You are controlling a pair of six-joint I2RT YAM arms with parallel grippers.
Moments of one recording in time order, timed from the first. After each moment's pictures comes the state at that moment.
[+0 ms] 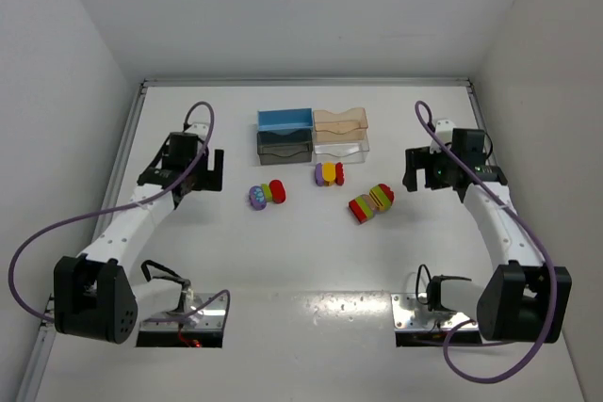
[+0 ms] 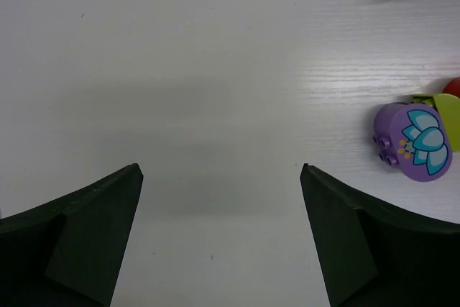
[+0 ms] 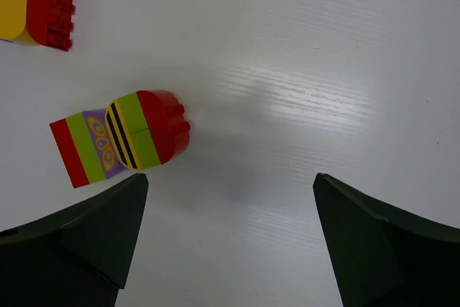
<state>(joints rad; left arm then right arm) -0.14 1.17 0.81 -0.43 -0.19 -0.04 -0.08 1.18 0.82 -0.48 -0.22 -0.16</state>
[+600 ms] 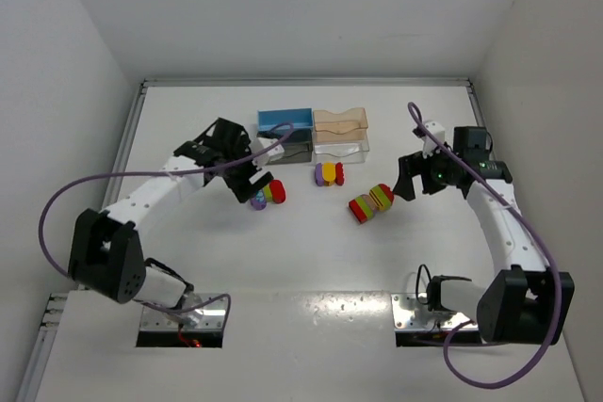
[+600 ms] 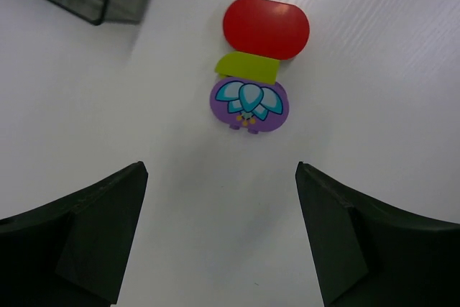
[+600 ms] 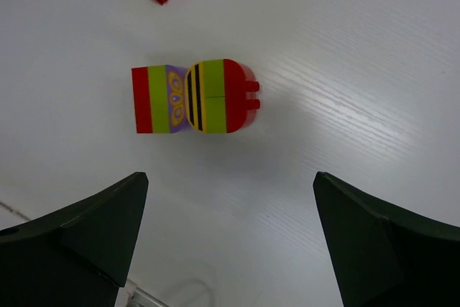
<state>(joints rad) -0.37 1.36 1.05 -0.62 0.19 0.57 -0.08 1.17 0.88 -0.65 -0.45 -0.32</state>
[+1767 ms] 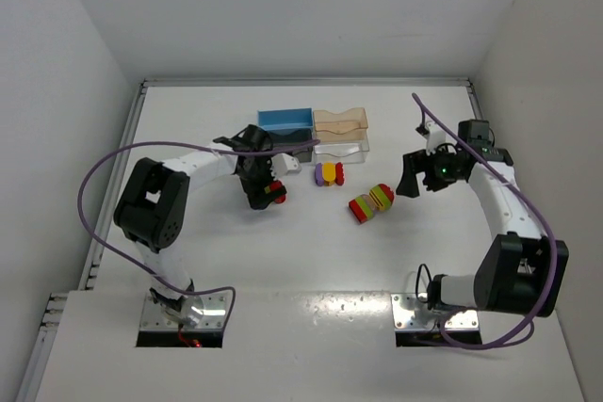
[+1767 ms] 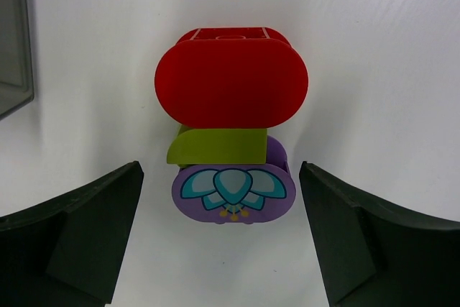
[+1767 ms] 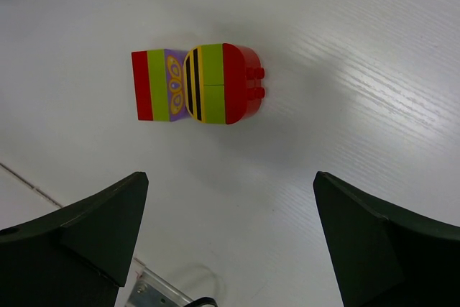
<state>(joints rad) -0.43 1.79 1.15 -0.59 0.24 0.74 -0.16 1.33 0.95 -0.73 -0.56 -0.40</state>
